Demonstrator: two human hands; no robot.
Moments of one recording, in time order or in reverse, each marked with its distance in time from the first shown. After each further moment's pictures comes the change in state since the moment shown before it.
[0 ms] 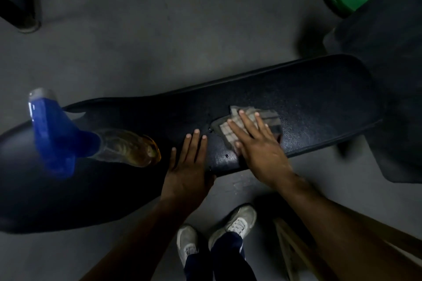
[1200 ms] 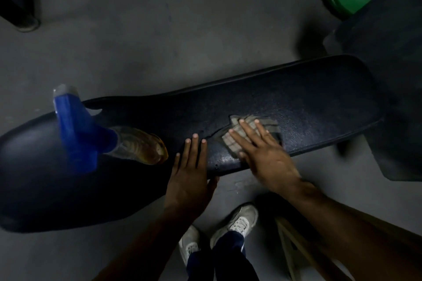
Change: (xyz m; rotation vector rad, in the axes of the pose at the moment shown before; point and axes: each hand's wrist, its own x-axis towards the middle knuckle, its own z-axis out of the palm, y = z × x) left_hand -0.016 -0.010 0.009 -0.068 0.019 -0.032; right_hand -0.015 -0.010 0.004 -0.068 -0.020 -0.049
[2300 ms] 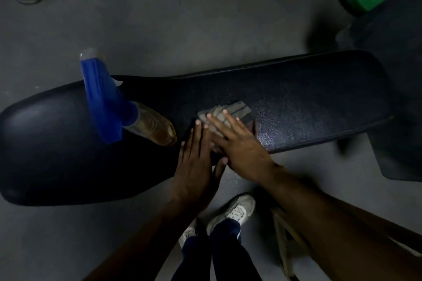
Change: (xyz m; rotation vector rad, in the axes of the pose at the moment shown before) left_hand -0.016 0.001 -0.005 -0.287 0.089 -0.028; right_hand 0.031 -0.049 0.030 -0.120 -0.013 -0.339
